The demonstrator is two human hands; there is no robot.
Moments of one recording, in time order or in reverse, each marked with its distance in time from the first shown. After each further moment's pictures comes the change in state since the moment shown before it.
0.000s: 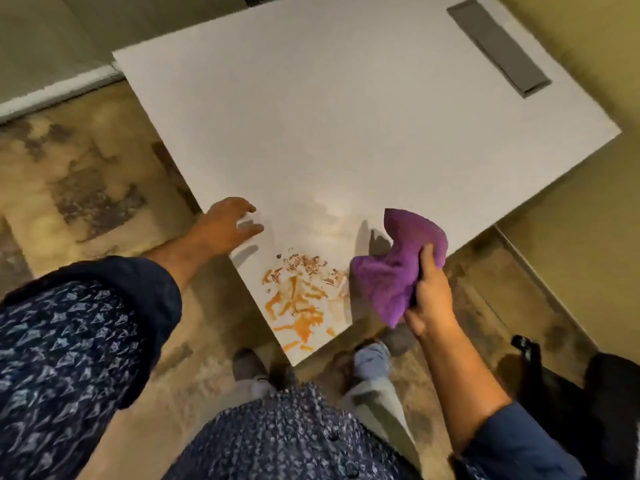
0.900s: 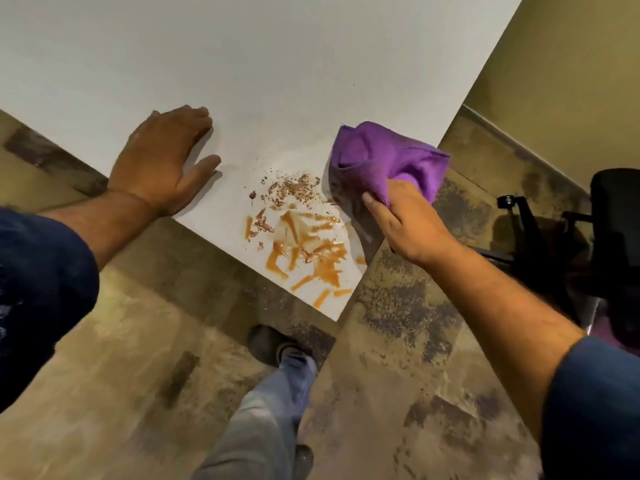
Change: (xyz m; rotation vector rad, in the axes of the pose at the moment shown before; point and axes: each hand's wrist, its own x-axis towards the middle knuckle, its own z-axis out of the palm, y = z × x) left_hand 0.091 -0.076 0.056 0.240 0.175 0.702; right_hand -0.001 0.120 0.009 -1.392 -0.021 -0.631
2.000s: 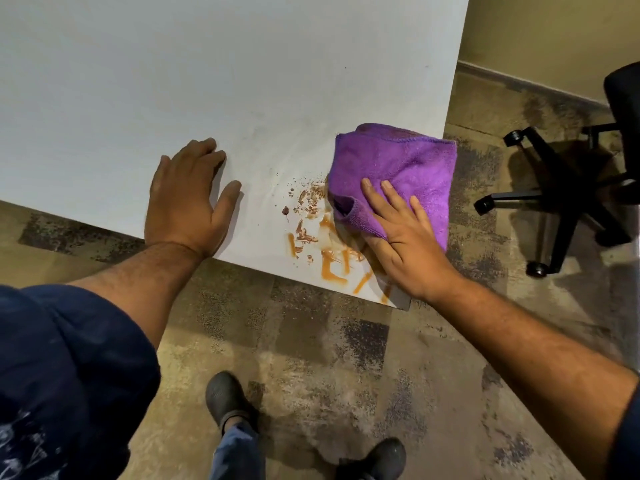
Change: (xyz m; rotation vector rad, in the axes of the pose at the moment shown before) left_hand 0.003 -0.007 0.002 -0.060 0.029 -0.010; right_hand -0.040 -0.058 0.095 0.076 0.062 0.199
